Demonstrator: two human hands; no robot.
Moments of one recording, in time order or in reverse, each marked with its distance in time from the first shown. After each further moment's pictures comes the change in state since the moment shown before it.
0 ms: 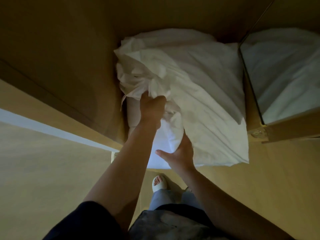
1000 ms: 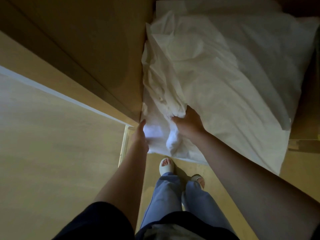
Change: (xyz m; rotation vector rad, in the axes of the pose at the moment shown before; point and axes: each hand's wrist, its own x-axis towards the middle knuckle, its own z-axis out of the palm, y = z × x) left_hand 0.053 -0.177 -0.107 -0.400 0.281 -0.679; right_hand 0.078 -0.039 0.035 -0.028 -0.325 0.009
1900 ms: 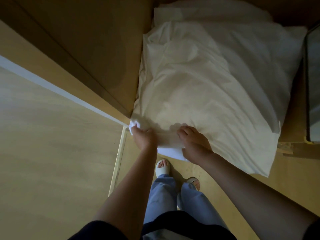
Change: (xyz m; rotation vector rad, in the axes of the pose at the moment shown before) left_hand -0.044 -0.028 0.030 0.236 0.331 0.520; right_hand -0.033 0.067 -0.022 -0.868 -0.224 -0.506
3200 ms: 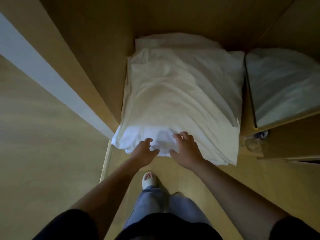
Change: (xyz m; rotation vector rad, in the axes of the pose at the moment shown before) left_hand -0.040 -0.040 -0.035 0.854 -0.705 0.556; right_hand -0.082 -0.012 -0.010 0.265 0.078 0.250
